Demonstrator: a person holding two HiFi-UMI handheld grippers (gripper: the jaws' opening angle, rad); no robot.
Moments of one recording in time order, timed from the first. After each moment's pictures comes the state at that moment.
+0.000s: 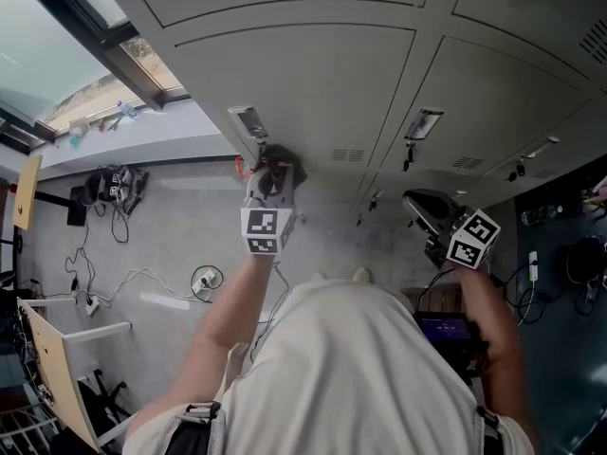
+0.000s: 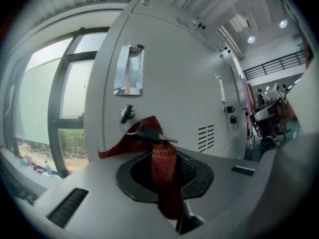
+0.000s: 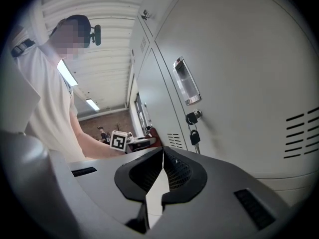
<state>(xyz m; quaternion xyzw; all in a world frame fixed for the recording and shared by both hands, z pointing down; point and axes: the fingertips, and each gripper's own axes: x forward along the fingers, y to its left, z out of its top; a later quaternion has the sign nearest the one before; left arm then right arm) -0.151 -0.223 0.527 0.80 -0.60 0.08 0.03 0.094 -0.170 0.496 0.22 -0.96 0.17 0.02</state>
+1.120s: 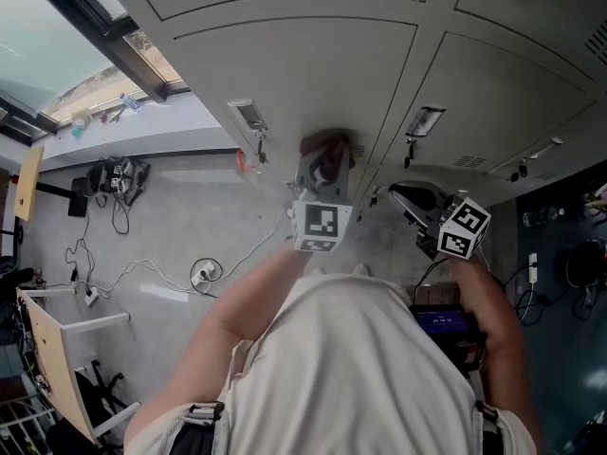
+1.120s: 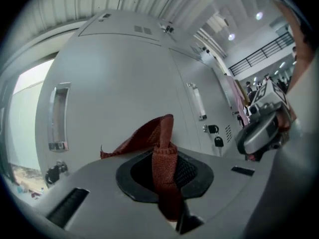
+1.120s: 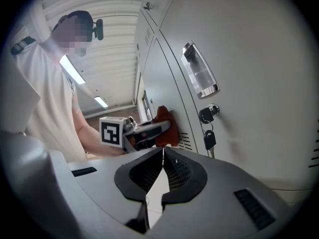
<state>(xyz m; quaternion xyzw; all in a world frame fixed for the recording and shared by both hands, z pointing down) -0.039 -0.231 0.461 0.81 -0.57 0.08 -0.07 0.062 -0.171 0.495 0.17 -0.97 0.16 0.04</state>
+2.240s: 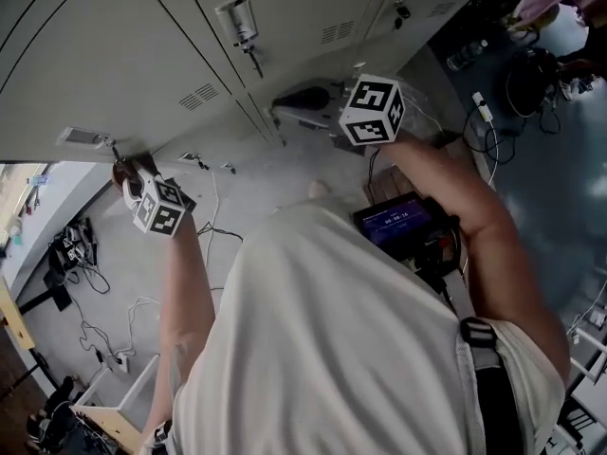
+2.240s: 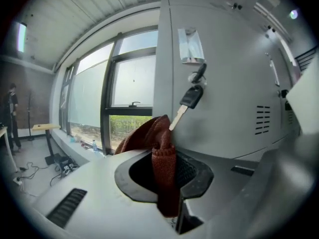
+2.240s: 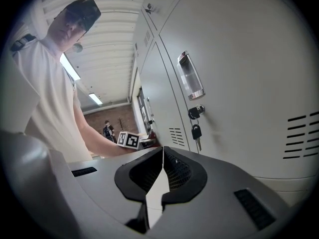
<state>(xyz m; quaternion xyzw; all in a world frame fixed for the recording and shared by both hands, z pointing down) -0.253 -0.219 0.575 0.61 -0.78 0.07 0.10 0.088 -0.165 0.501 0.20 -0.97 0.16 0.06</state>
